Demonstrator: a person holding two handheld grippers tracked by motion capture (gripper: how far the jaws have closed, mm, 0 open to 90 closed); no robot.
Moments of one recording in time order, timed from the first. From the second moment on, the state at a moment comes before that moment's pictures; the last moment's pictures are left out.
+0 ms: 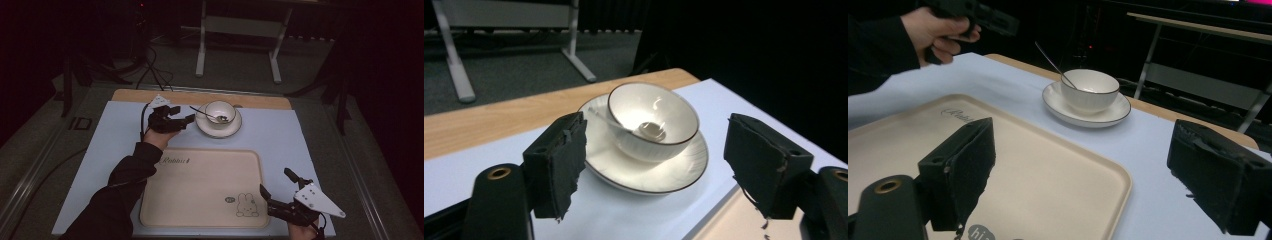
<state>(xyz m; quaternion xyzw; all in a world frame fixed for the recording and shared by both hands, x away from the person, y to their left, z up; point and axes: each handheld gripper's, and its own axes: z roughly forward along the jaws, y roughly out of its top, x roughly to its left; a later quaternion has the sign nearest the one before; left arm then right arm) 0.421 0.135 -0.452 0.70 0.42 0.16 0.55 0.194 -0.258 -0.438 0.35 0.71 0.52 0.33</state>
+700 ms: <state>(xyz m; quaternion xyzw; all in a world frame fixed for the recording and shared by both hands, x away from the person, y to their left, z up) 0.458 0.120 -0.479 0.67 0.50 0.15 0.53 0.195 -0.260 -0.439 0.35 0.71 0.52 0.32</state>
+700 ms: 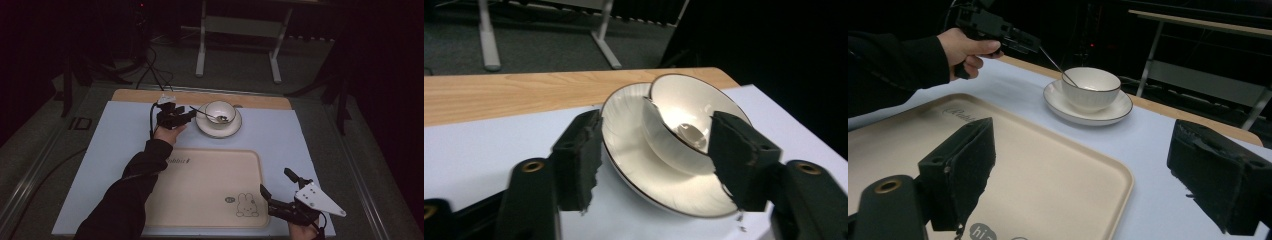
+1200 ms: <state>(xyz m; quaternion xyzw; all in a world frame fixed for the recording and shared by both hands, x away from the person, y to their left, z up) 0.469 0.102 -0.489 0.64 0.53 0.13 0.54 0.197 -0.262 -0.441 0.35 0.71 0.52 0.31</state>
